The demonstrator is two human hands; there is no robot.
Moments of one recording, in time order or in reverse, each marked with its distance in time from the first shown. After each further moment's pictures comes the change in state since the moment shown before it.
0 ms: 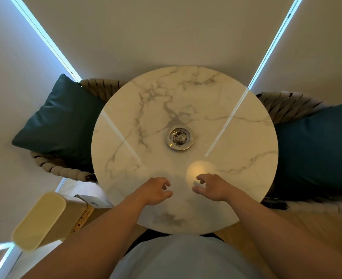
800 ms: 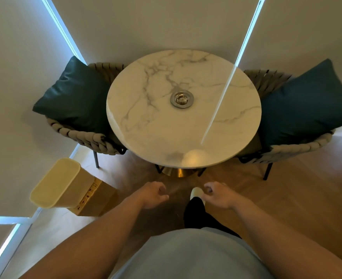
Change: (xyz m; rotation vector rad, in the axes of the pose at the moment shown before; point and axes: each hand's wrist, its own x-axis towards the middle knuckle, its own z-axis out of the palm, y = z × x) left_hand -0.174 -0.120 0.148 0.090 -0.033 0.064; right_hand -0.170 0.020 0.220 0.049 0.063 0.137
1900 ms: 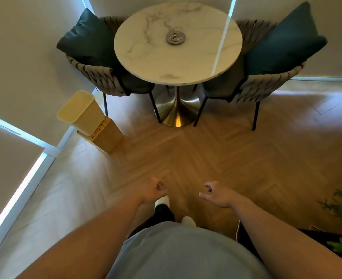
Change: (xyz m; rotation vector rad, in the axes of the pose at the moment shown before) left_hand -0.298 0.032 0.313 -0.106 -0.031 -0.114; right_hand -0.298 0.161 0.259 0.031 -0.114 -0.006
